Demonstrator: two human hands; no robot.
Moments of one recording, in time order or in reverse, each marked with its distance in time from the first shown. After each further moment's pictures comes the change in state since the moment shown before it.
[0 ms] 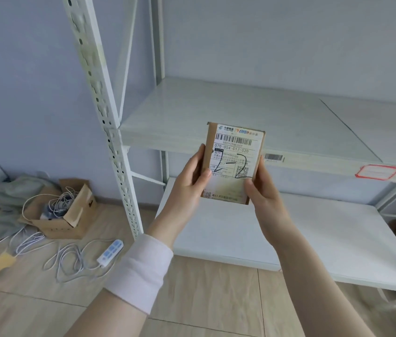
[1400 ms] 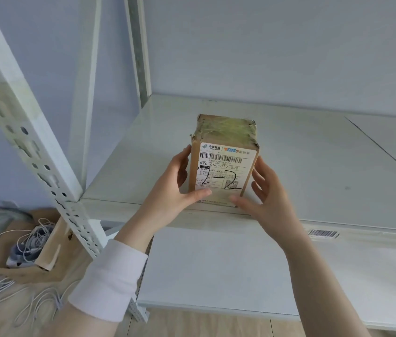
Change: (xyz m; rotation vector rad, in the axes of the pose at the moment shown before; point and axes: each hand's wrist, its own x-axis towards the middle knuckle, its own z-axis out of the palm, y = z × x) left_hand 0.215 -0.045 -0.084 0.239 -0.117 -0.036; right_hand 0.210 0.042 -0.004 -0.264 0.110 0.056
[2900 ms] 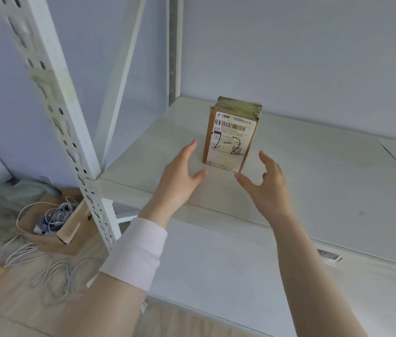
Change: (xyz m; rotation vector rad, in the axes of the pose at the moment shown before) left_hand 0.018 0.008 0.015 0.433 0.331 -0.078; right_hand 0.038 -0.025 0.000 -0.390 0.047 0.014
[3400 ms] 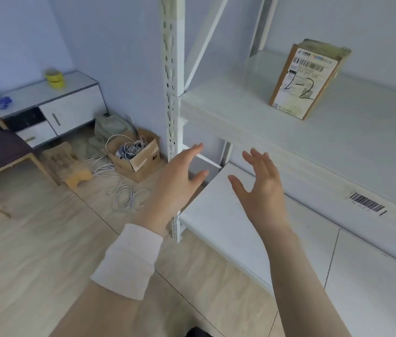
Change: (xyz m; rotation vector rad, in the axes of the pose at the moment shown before) left_hand -0.208 0.000 -0.032 0.241 0.172 -0.218; right_hand -0.150 0.019 0.041 -0.055 -0.226 -0.451
